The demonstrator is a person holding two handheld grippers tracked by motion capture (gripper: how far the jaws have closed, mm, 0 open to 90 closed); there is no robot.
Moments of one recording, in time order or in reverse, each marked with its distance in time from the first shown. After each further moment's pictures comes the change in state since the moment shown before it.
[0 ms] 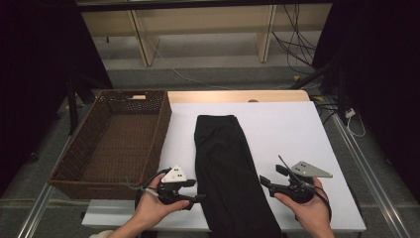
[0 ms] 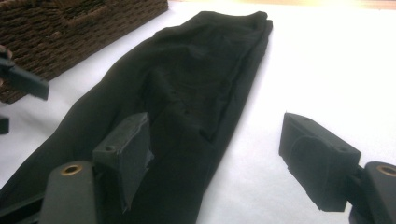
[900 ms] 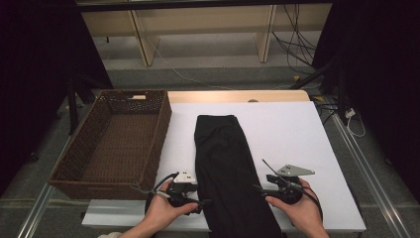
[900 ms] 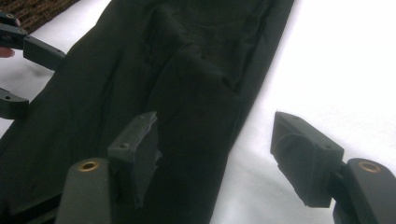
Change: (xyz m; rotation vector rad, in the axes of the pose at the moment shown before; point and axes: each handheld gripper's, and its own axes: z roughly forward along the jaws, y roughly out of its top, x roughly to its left) left arm -0.005 -0.008 0.031 0.063 0.045 -0.125; right arm 0.003 -0.015 0.022 0.225 0.010 -0.042
